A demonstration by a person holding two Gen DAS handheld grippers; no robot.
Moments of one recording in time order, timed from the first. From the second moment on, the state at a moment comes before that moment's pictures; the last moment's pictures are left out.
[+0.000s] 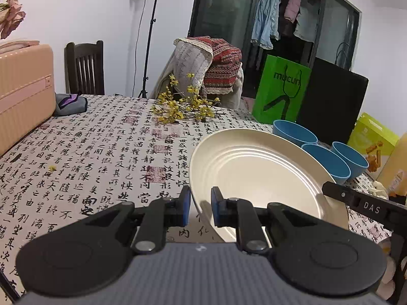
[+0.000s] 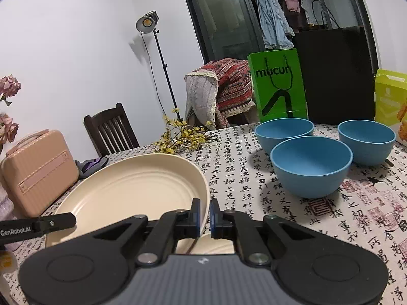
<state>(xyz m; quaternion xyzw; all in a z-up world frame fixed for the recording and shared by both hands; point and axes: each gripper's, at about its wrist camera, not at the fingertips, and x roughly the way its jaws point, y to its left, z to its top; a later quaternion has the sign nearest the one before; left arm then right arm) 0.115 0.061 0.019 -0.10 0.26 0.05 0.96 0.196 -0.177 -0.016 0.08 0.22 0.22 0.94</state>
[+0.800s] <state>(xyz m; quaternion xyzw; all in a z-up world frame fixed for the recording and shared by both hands) 0.122 0.018 -0.004 -0.06 0.28 0.01 0.96 0.186 -0.222 -0.042 0.09 0.24 0.19 0.95</state>
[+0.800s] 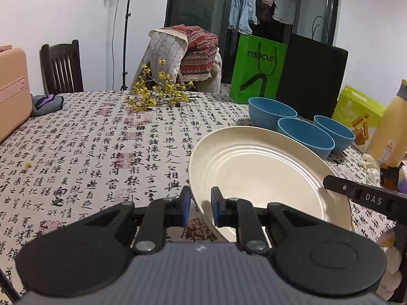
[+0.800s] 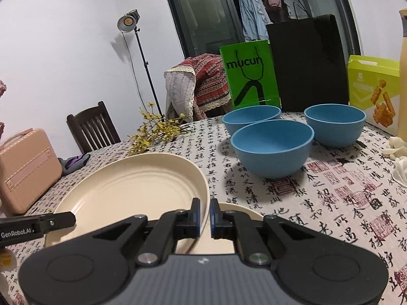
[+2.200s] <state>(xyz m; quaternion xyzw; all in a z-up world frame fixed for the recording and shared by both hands) 0.125 -0.043 -0.040 0.01 0.31 -0.02 0.95 0.167 -0.255 -0.071 0.04 0.24 0.12 0.96</state>
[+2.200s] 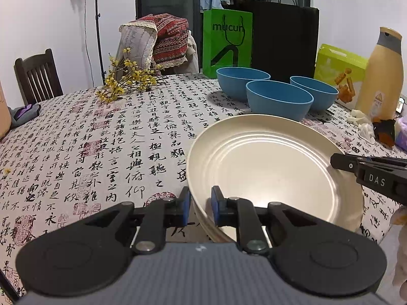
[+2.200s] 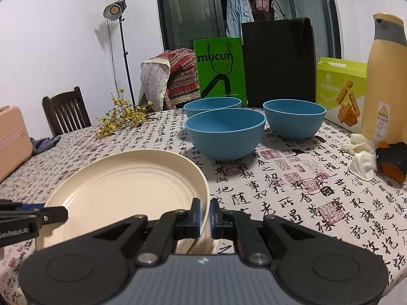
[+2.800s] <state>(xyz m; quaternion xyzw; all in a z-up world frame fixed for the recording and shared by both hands) 0.127 -0.055 -0.049 0.05 0.31 -0.01 0.95 0.159 -0.236 -0.082 -0.04 0.22 0.10 0.97</state>
